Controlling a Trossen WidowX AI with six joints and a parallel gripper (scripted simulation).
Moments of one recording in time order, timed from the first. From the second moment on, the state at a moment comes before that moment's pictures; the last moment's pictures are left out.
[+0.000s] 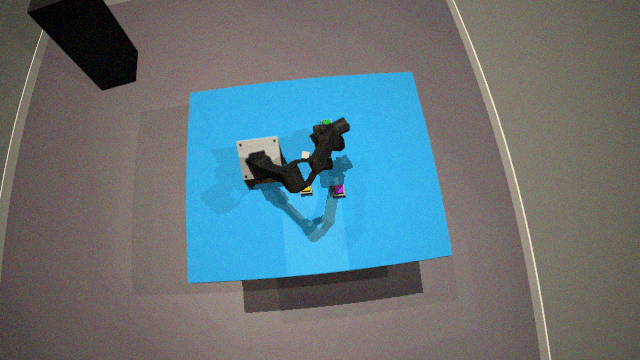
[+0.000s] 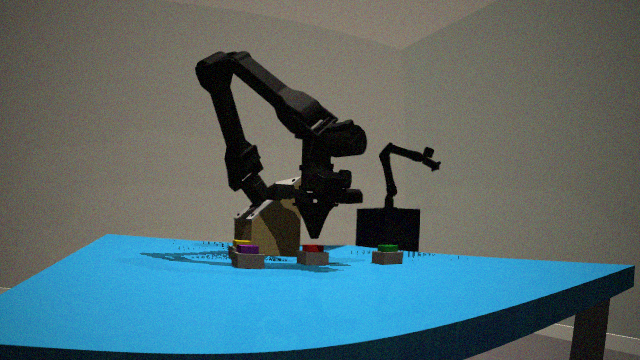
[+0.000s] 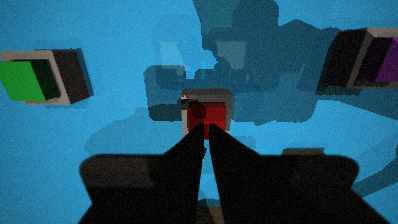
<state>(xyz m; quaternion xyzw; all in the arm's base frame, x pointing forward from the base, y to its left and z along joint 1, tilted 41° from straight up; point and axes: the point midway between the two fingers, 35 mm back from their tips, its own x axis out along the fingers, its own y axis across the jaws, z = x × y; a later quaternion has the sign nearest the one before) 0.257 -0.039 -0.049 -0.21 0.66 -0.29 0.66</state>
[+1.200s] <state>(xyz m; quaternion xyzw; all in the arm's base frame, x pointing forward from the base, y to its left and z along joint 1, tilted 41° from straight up) 0.252 -0.040 -0.050 -0.21 0.67 -0.29 0.65</state>
